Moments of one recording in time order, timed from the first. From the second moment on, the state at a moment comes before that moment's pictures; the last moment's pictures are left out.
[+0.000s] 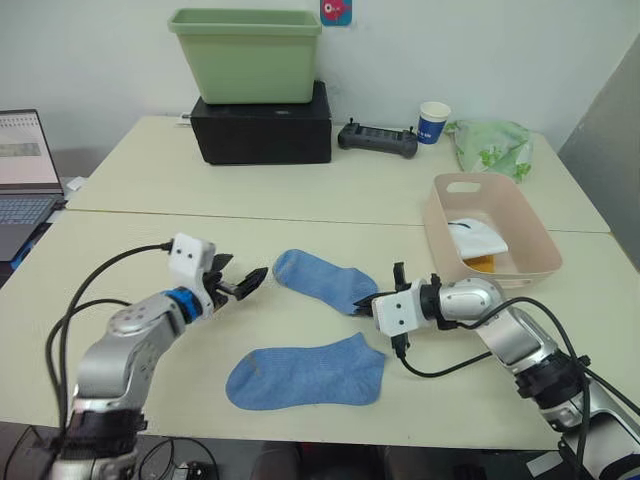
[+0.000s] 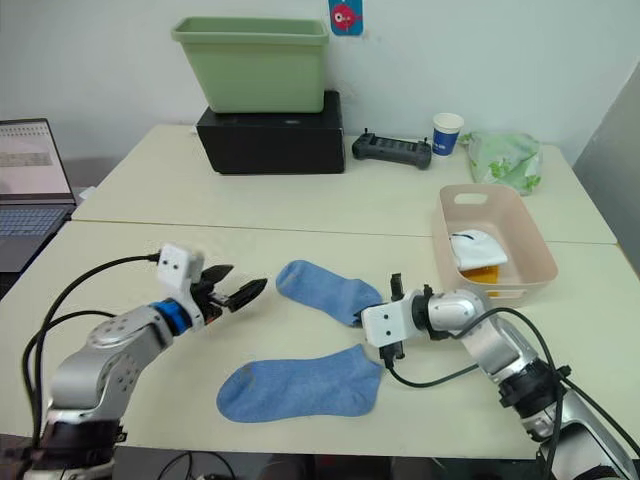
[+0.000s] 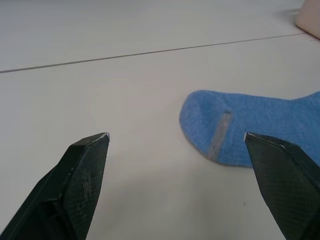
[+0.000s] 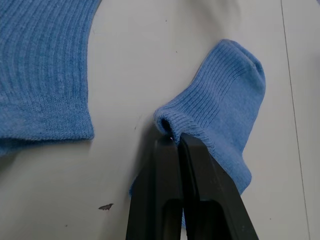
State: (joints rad) left arm -0.26 0.57 0.14 -0.09 -0.45 0.59 -0.55; right arm -0.51 -0.58 0.45 -0.01 -0.25 -0.16 0.96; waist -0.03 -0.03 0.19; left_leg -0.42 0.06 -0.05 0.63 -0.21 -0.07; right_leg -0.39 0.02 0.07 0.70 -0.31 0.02
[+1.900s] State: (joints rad) left arm -1.05 0.44 -0.03 1.05 -0.06 -0.14 -1.05; right arm -0.57 -0.32 0.46 -0.39 -0.19 0.73 0.98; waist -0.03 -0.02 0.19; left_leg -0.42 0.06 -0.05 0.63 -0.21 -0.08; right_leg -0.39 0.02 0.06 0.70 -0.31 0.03
